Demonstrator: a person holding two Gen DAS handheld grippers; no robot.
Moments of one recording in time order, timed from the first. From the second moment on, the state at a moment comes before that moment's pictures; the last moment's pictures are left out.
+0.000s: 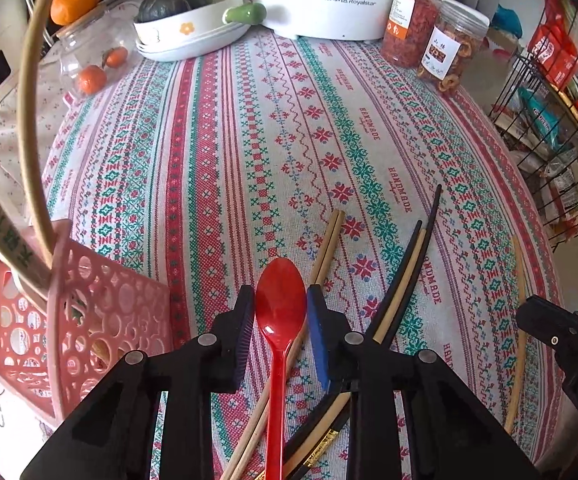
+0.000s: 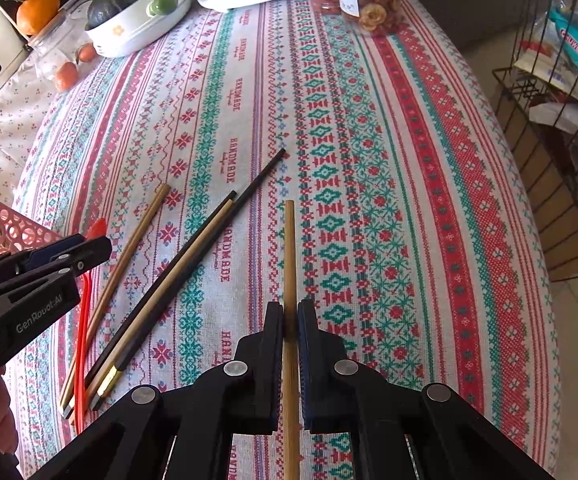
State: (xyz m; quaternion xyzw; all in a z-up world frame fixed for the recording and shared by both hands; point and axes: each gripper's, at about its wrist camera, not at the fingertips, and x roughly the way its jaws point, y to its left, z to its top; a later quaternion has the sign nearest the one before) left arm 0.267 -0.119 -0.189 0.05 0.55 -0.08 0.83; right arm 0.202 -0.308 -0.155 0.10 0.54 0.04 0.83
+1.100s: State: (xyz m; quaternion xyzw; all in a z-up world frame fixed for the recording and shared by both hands) left arm 0.134 0.019 0.001 -0.07 0.07 -0.12 0.99; right arm 0.151 -0.246 -0.036 0.08 0.29 0.08 0.95
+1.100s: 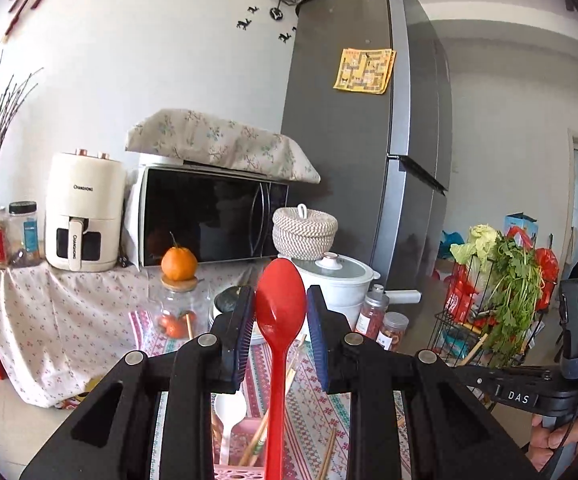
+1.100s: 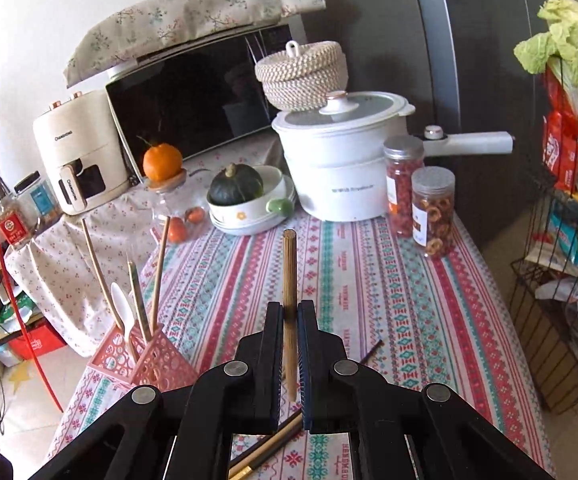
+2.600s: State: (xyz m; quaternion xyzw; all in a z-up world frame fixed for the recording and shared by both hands) left arm 0.172 0.085 -0.070 -0.12 0.33 -0.02 0.94; right arm 0.142 -0.155 0.032 0.11 0.20 0.19 0.96
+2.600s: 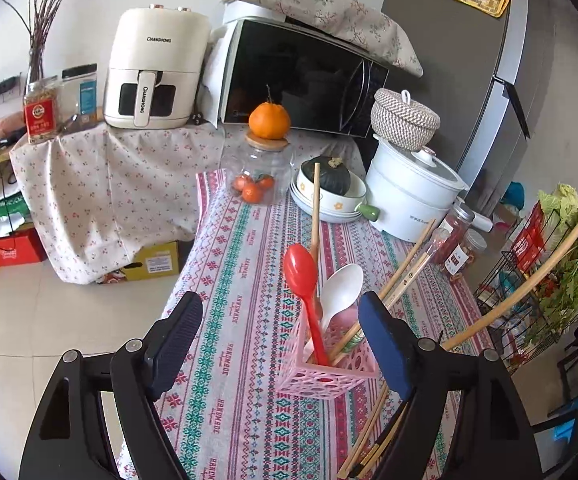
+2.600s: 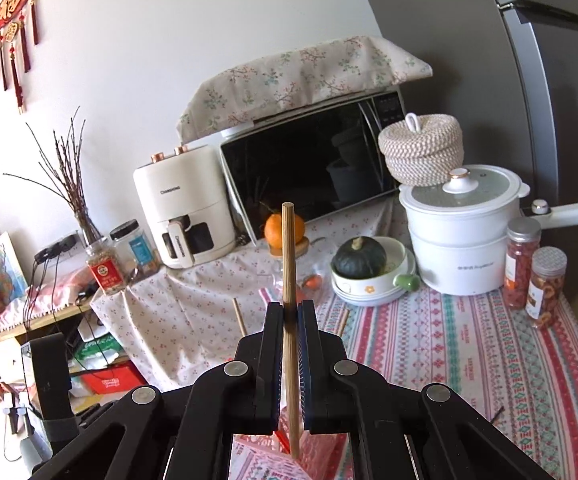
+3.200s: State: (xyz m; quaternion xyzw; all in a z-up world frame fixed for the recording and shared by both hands) left arm 0.172 0.110 -0.085 -0.12 0.37 -0.02 0.92; right arm 0.194 -0.103 -0.031 0.09 0.27 0.20 0.94
